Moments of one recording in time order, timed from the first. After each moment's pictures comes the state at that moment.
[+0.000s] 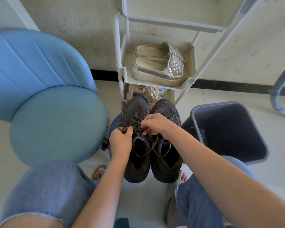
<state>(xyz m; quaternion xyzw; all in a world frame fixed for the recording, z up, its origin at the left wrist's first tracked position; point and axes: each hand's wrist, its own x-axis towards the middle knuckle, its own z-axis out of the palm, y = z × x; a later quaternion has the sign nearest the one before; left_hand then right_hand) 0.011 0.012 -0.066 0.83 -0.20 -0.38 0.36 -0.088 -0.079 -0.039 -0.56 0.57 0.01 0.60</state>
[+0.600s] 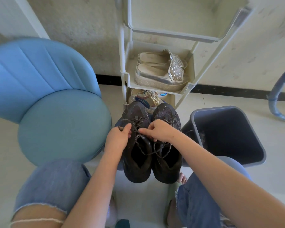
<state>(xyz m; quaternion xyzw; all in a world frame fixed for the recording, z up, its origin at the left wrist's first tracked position) 0.037 0.010 -0.045 0.81 -0.25 -0.44 0.30 -0.099 -0.066 -0.023 -0.73 0.51 0.11 0.45</state>
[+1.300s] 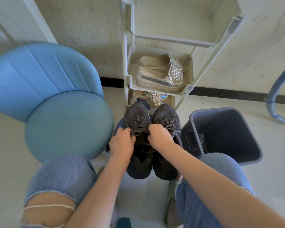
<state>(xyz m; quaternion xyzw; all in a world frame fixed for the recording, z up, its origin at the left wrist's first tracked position) 0.020 0.031 -0.042 0.84 -0.48 -0.24 0.08 -0.092 -0.033 -0.023 -0.80 0.53 0.10 0.26</state>
